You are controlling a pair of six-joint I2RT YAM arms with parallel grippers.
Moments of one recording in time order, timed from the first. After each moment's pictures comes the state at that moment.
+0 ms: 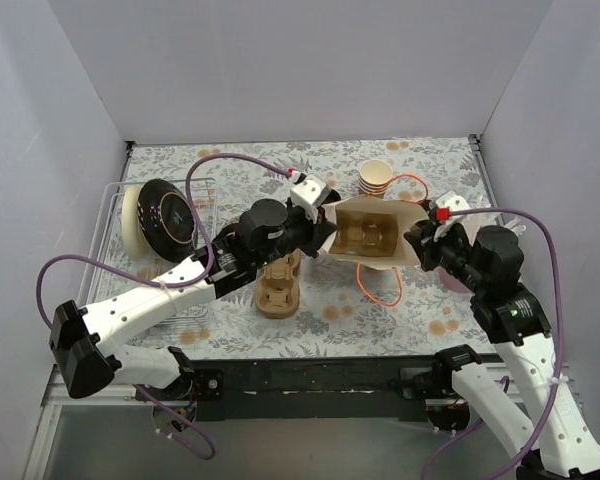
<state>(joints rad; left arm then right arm) -0.97 1.28 1.15 -0.08 -0.06 -0.17 0.32 0.63 0.87 -0.50 -0.28 -0.13</state>
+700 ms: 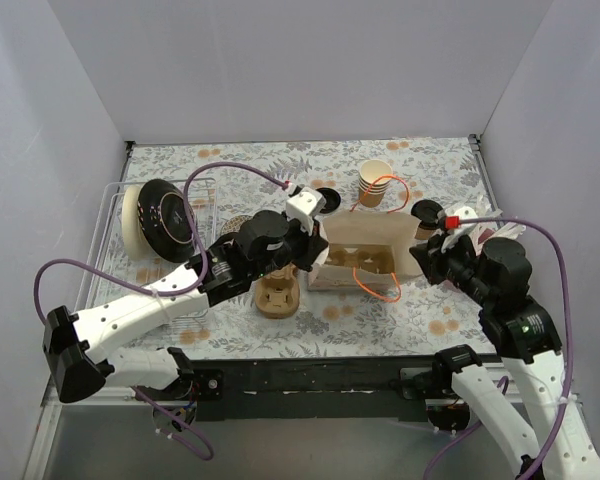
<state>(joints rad) -1.00 1.19 1.06 -0.17 -0.11 -0.26 0.32 0.48 0.80 -0.59 -0.28 -0.09</state>
